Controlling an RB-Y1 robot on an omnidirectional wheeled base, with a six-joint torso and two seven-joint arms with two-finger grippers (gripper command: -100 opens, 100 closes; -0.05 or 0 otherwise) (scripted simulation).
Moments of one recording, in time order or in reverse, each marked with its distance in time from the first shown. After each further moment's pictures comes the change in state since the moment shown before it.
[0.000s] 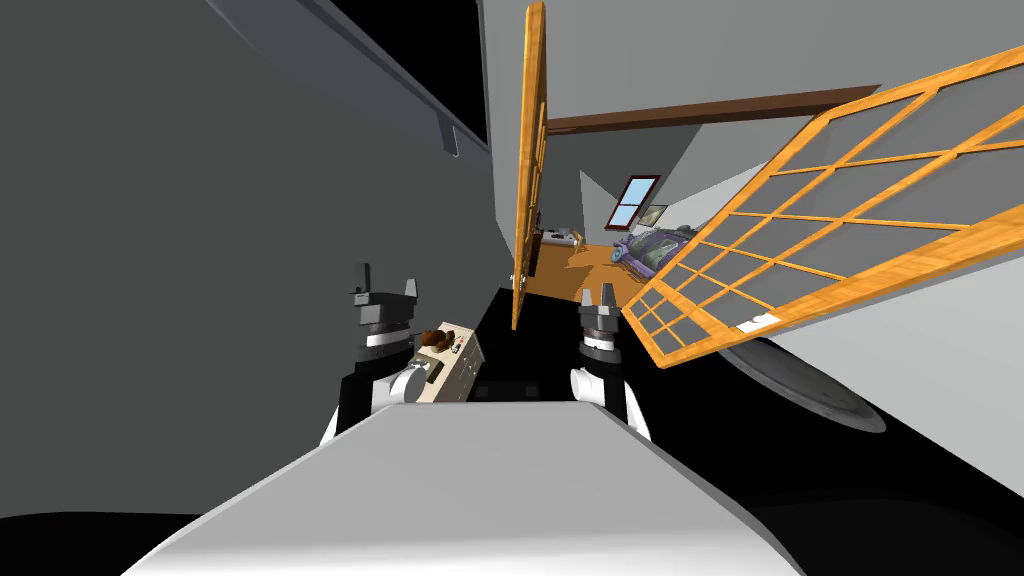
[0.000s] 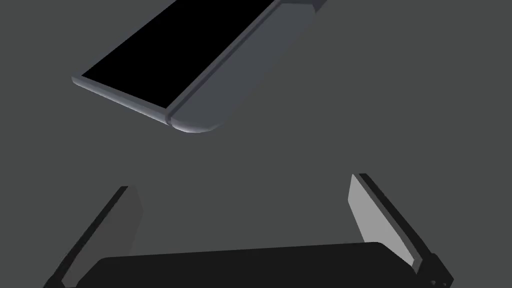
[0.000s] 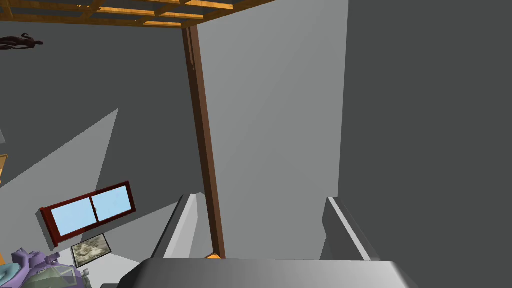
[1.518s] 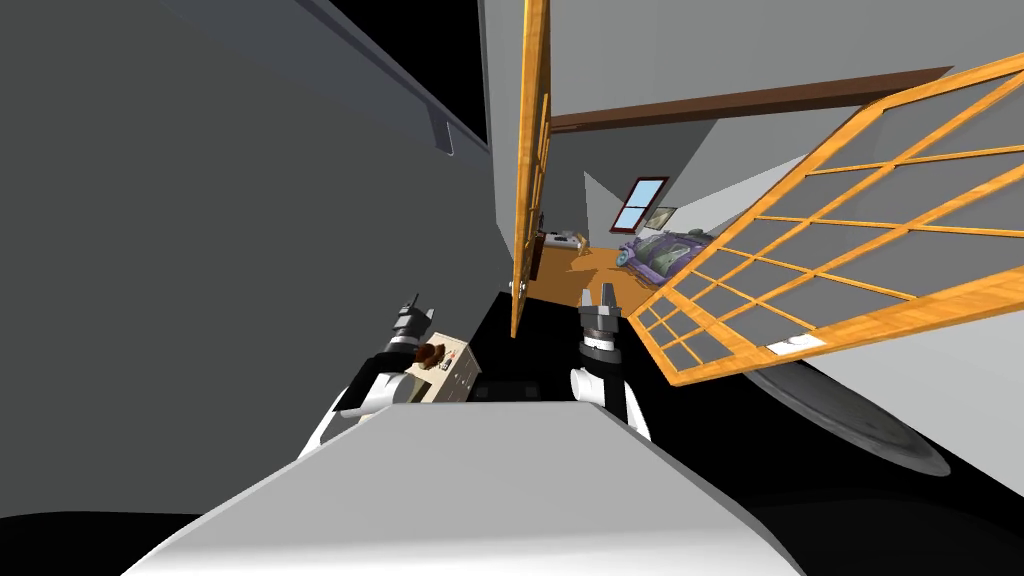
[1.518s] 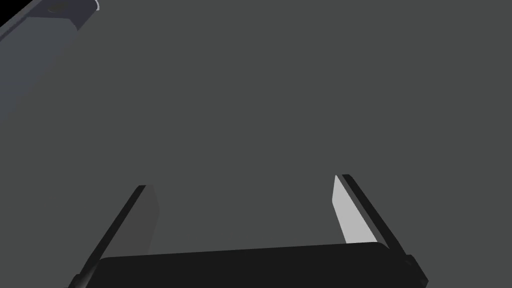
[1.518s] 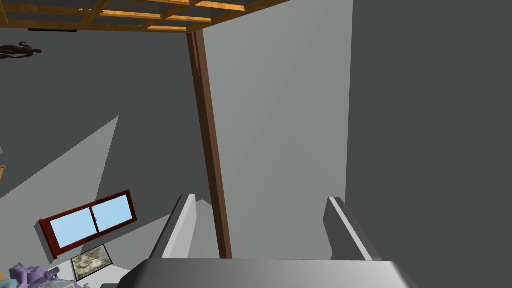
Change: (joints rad) left arm 0.004 0.182 0.072 0.172 0.140 0.410 0.097; right arm 0.000 0.000 0.000 0.000 0.000 0.000 0.000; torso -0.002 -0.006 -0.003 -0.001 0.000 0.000
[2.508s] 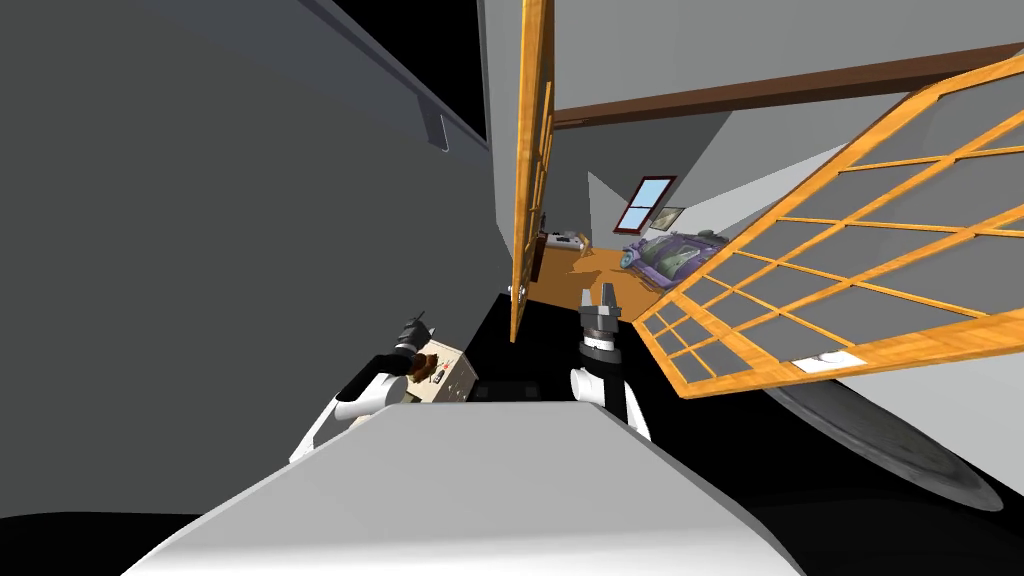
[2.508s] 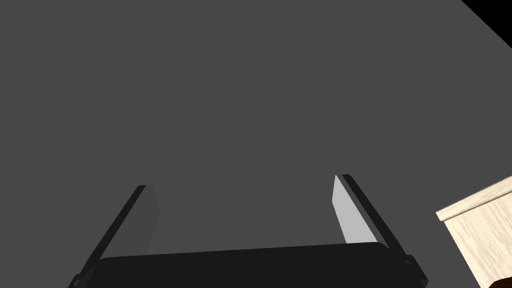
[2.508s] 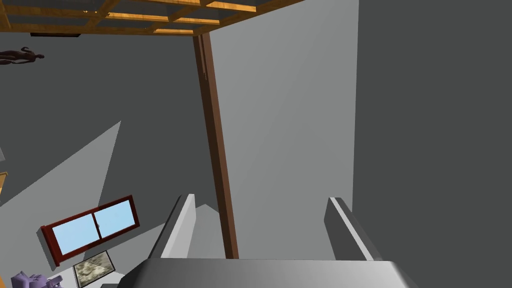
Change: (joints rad) left arm -0.005 0.068 0.046 0.113 0.088 0.265 0.060; right arm 0.000 0.000 0.000 0.000 0.000 0.000 0.000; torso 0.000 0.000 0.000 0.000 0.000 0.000
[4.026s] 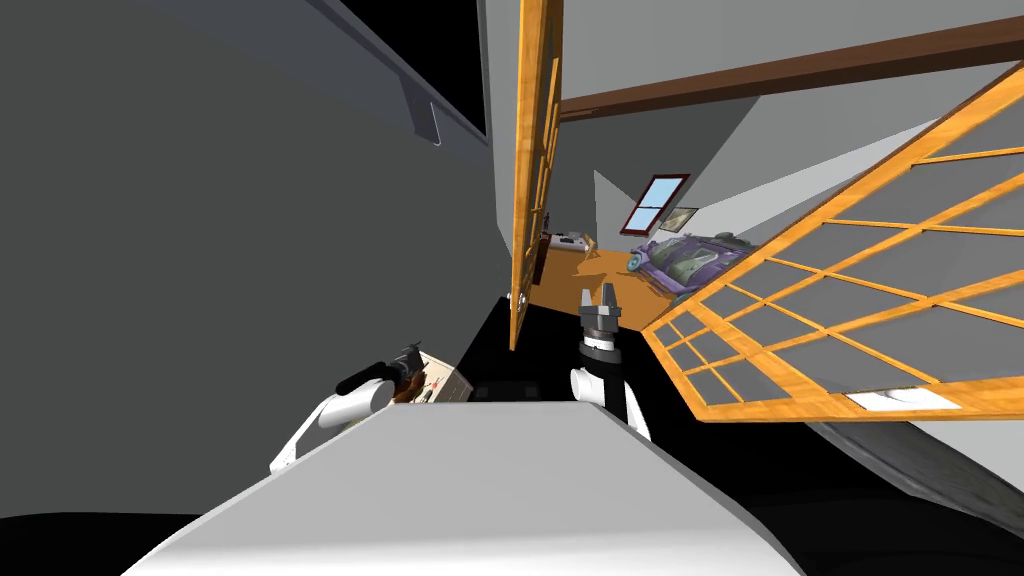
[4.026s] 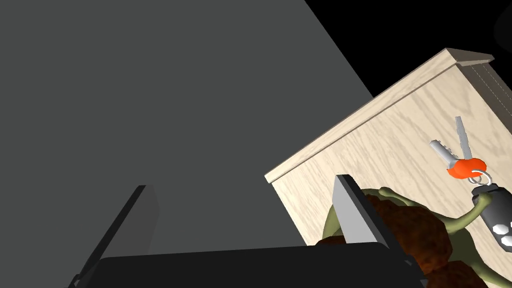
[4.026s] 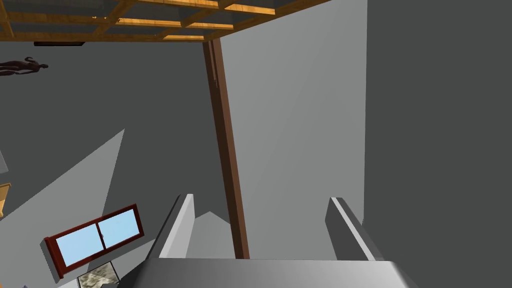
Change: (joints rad) left arm -0.004 0.084 0.071 0.169 0.133 0.422 0.093; right arm 0.000 0.000 0.000 0.000 0.000 0.000 0.000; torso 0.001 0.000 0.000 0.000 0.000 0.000
